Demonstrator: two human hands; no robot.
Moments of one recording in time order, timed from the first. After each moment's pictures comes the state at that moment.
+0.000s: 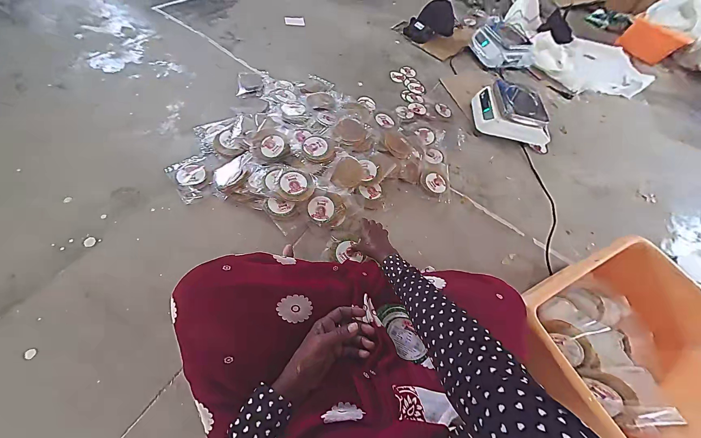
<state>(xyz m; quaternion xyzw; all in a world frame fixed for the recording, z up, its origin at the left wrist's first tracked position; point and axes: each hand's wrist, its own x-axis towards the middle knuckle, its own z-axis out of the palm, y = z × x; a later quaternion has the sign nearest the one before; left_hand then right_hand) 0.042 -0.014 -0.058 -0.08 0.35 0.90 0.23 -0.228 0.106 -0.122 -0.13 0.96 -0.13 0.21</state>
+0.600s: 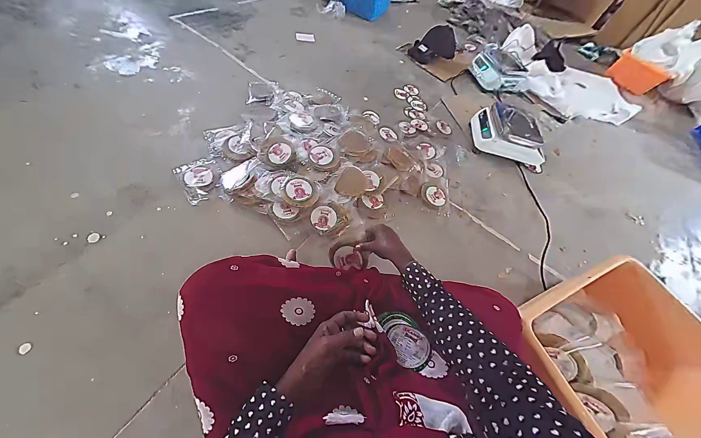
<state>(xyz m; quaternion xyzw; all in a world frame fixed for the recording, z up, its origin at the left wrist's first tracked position) 0.037 -0.013 -0.056 -0.08 0.37 0.89 0.24 -0.238 0.124 -0.085 -0.20 0.93 -0.23 0.22</state>
